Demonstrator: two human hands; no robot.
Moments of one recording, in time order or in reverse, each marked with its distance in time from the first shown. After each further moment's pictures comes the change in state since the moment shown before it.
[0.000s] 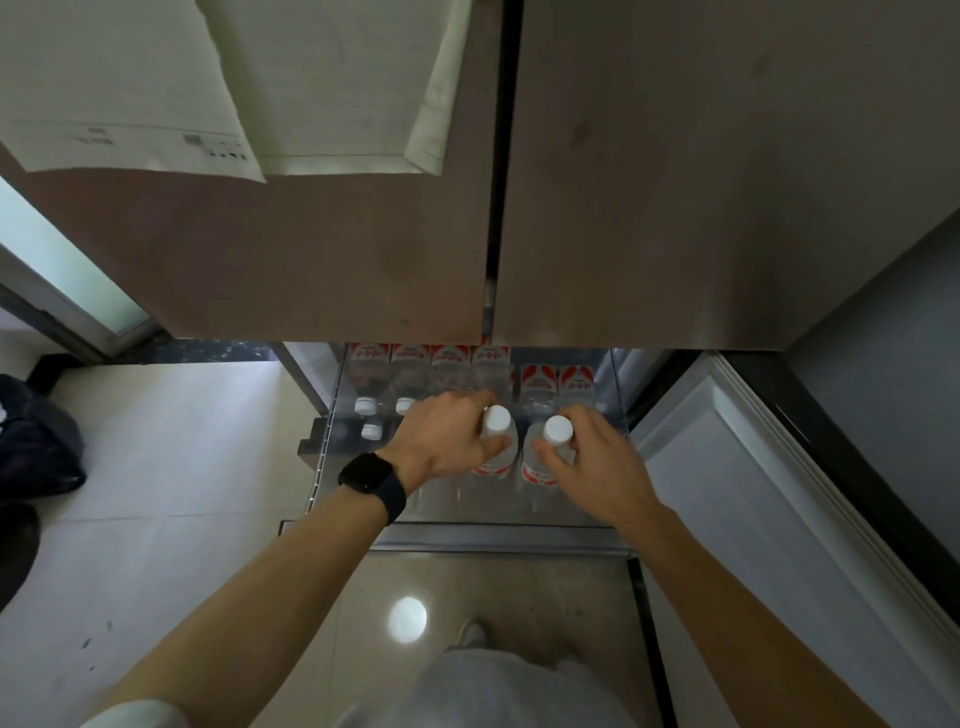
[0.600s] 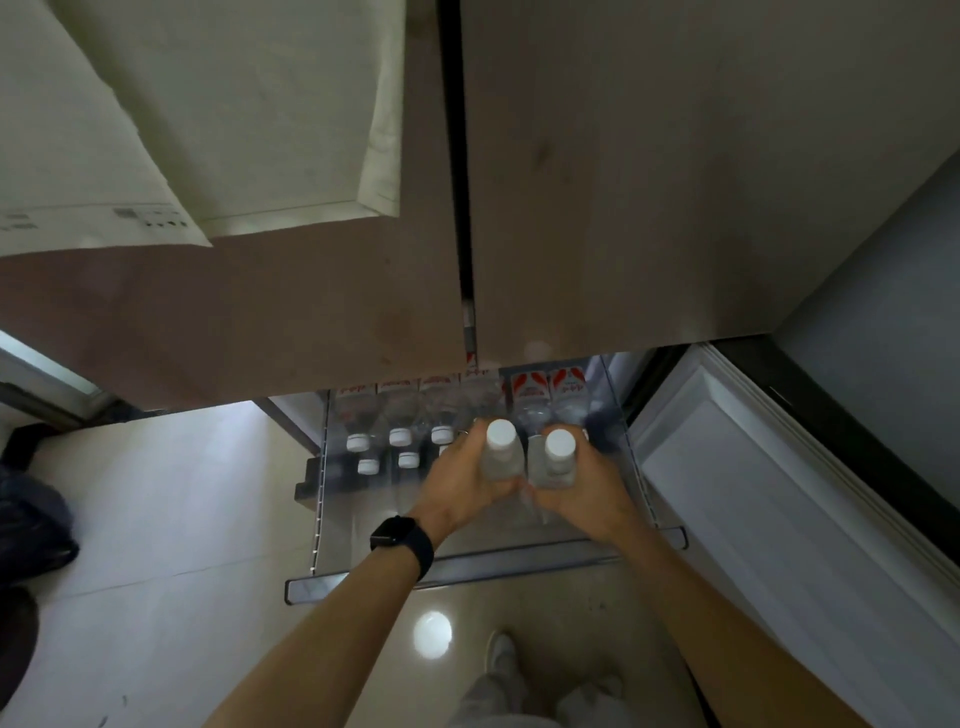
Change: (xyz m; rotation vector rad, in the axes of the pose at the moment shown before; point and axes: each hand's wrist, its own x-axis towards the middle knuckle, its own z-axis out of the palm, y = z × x) left_hand 0.011 -0.016 0.066 -0.560 -0.043 -0.088; right_hand 0.012 0.017 0.052 0.314 -0.043 0.235
